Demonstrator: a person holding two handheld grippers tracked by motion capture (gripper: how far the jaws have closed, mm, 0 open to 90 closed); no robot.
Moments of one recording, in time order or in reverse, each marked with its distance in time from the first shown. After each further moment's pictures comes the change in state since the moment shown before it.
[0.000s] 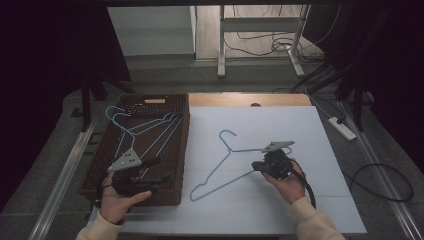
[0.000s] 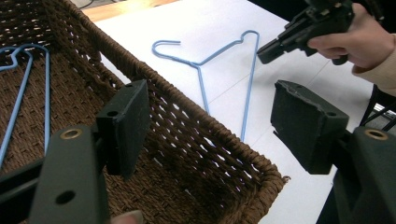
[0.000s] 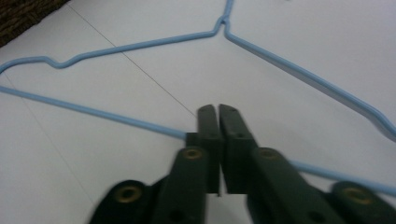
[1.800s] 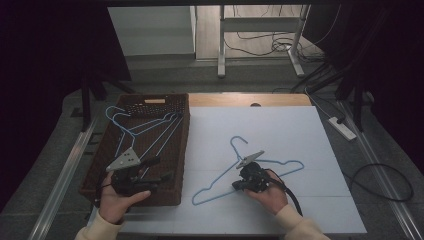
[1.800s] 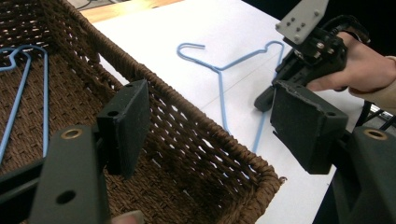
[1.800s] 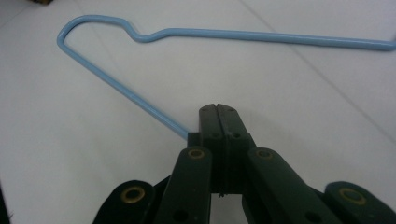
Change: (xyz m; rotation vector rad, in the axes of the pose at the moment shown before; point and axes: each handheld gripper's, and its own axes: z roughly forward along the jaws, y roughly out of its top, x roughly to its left) left arm 0.000 0.002 -0.002 -0.006 -0.009 -0.005; right arm 0.057 -0.003 0.033 0.189 0.177 -0.086
